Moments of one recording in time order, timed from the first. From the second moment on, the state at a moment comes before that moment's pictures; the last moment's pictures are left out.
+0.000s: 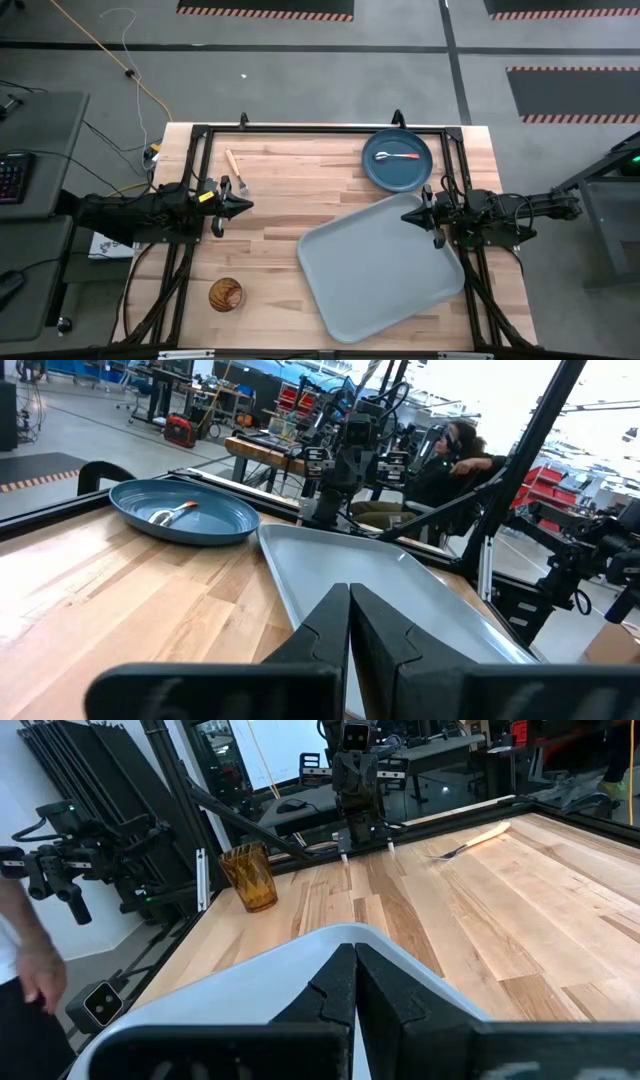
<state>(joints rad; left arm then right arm) -0.01 0.02 0.01 0.02 -0.07 -0.29 0.13 0.05 0.03 -0.04 0.05 0.26</state>
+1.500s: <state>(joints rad) -0.01 0.02 0.01 0.25 -0.16 -0.79 0.13 0.05 0.03 -0.04 0.05 0.26</state>
